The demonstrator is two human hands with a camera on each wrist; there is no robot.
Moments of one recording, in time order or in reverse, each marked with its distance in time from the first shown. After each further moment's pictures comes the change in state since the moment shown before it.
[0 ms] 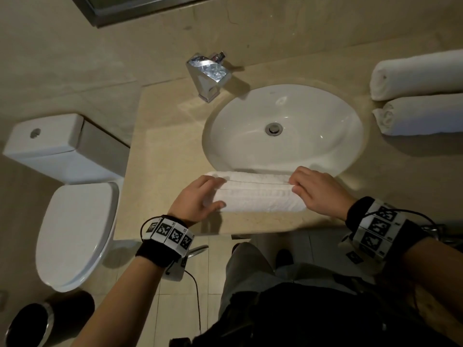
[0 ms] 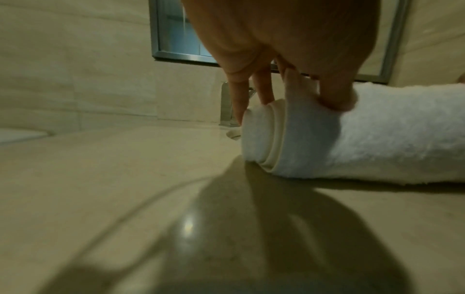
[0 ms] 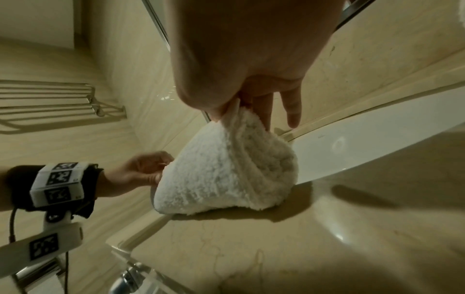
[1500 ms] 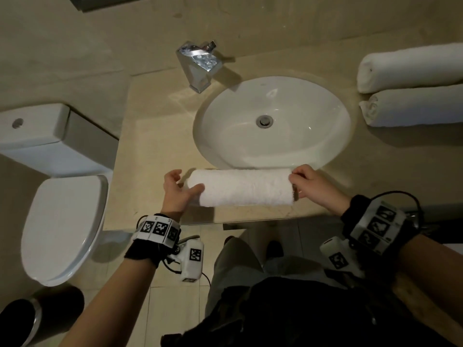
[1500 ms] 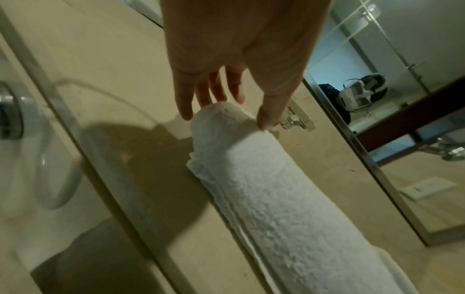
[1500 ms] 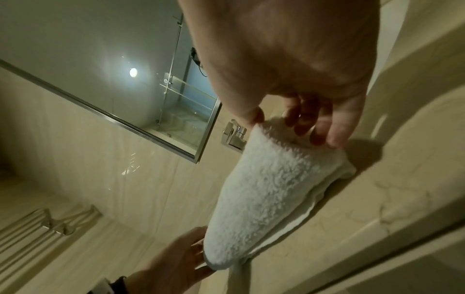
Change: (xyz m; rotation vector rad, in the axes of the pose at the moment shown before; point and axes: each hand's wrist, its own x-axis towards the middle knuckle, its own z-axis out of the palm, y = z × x) left_hand -0.008 0.014 0.010 -0.720 0.322 -0.860; right_hand -0.014 -0.011 0.004 0.840 -0.003 0.637
